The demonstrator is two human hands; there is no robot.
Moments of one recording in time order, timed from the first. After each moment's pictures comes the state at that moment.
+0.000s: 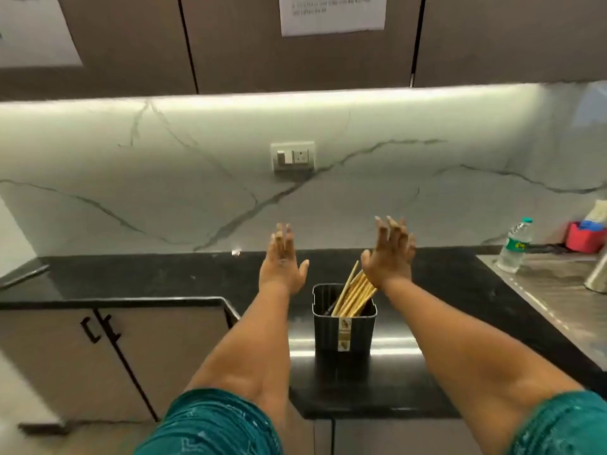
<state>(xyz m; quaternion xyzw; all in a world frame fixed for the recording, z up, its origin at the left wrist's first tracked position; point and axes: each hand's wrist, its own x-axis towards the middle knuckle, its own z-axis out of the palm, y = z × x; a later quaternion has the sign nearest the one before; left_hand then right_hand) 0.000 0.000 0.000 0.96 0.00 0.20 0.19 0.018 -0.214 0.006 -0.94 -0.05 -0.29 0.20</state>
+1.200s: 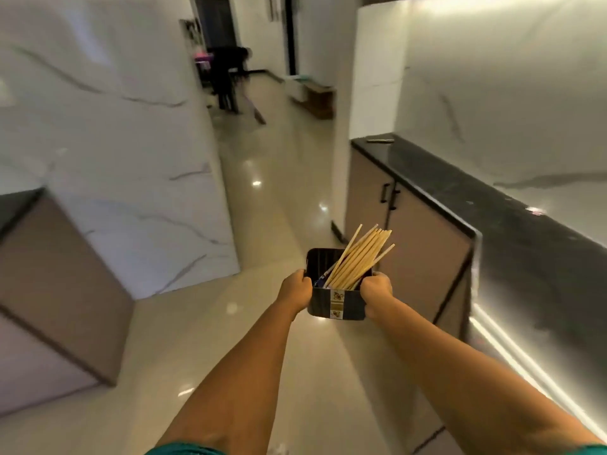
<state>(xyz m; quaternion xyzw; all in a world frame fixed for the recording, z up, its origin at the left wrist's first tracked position) -0.398 0.046 -0.104 0.63 0.62 0.22 0.41 -0.239 0.016 -0.116 -0.72 -0.16 0.47 0.49</state>
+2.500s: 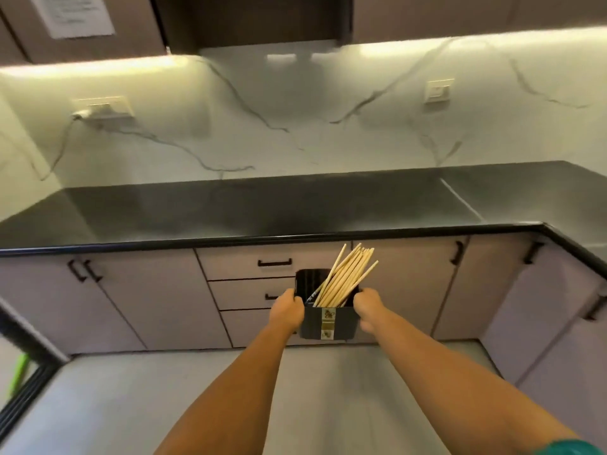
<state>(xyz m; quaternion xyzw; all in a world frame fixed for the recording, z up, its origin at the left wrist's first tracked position) -1.340 -0.487 -0.105 -0.14 0.88 0.44 0.04 -1.377 -0.313 -0.115 -0.22 -0.70 0.67 -0.16</state>
